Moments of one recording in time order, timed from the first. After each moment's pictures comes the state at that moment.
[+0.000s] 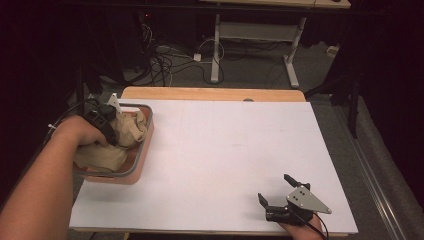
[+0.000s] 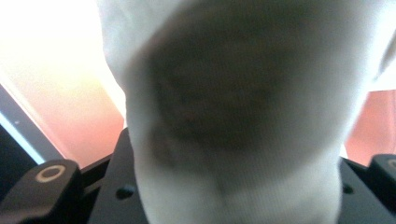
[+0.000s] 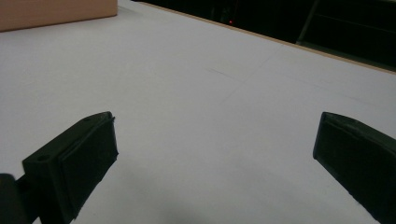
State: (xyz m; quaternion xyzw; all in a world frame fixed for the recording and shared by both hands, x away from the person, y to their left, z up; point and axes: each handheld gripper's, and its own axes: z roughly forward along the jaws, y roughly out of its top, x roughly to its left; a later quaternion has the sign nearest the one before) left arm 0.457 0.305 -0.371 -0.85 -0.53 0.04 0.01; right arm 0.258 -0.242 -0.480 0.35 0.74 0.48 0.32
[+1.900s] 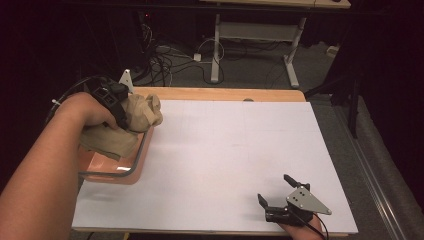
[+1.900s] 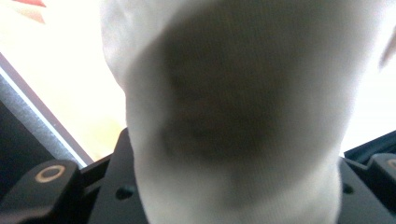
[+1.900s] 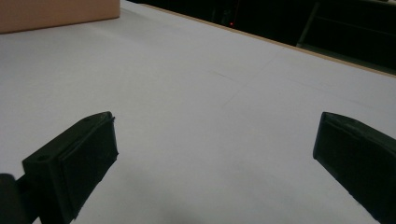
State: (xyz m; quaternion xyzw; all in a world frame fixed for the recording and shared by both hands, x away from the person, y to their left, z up) left arm 0.456 0.251 -0.290 -0.87 -0.50 0.02 0.01; right arm 0.255 -0.240 -0.478 0.34 0.74 0.48 0.32
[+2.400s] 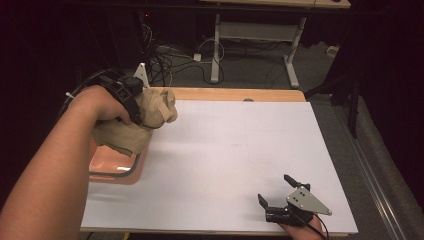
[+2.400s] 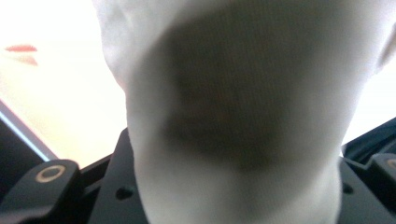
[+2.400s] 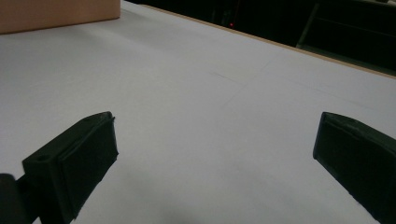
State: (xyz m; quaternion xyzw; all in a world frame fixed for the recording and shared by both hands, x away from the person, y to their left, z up) left arm 0.458 0.208 -0.273 -0.89 -0.46 0.02 -0.01; right arm 0.254 -0.241 -0.477 0.34 0.74 0.48 0.32
